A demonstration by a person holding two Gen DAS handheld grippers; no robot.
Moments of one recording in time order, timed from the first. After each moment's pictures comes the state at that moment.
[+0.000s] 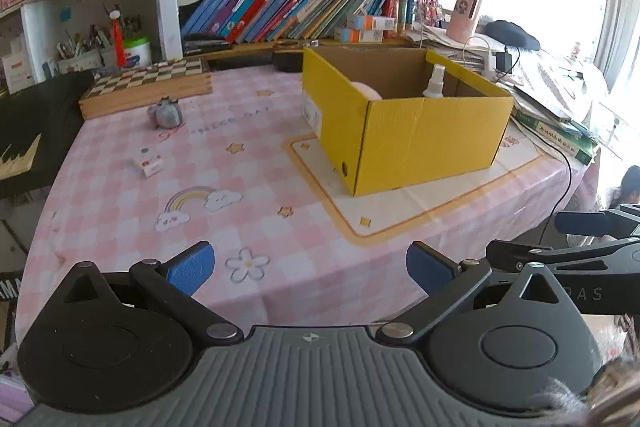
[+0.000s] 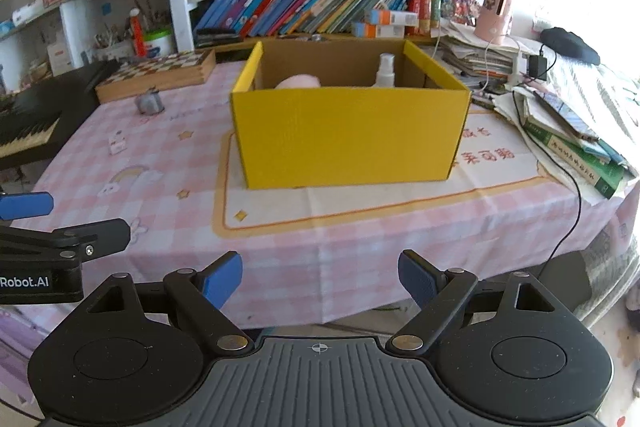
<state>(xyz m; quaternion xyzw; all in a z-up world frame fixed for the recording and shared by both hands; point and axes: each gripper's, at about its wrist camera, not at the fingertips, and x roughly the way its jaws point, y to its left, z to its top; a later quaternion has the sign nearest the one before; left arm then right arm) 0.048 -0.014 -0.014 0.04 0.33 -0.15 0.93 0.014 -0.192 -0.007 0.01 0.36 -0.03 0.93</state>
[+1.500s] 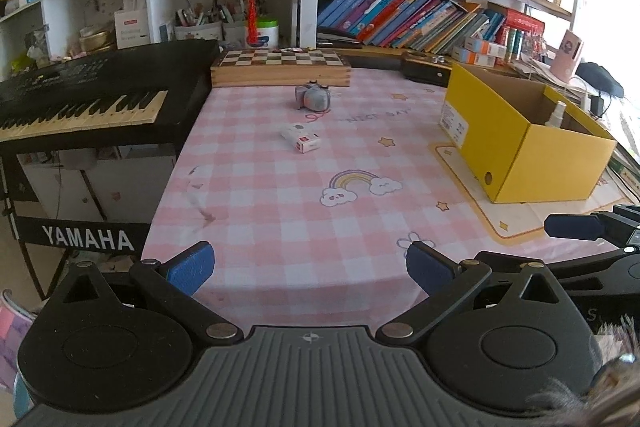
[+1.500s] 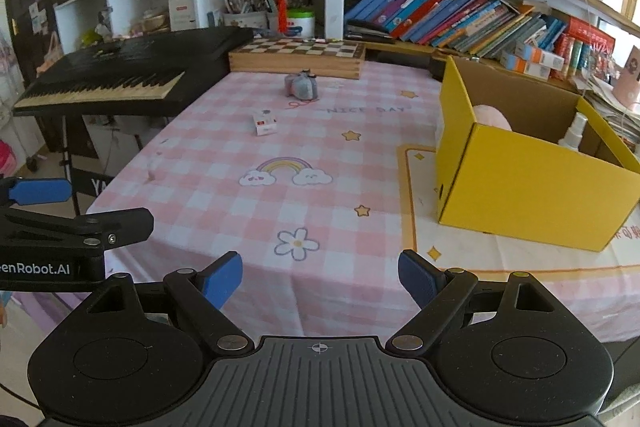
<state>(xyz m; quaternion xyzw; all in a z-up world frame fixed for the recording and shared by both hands) 0.043 0.102 -0.016 -0.01 0.32 -0.02 0.95 0.058 -0.071 -0.009 -0.05 0.35 0.12 0.93</state>
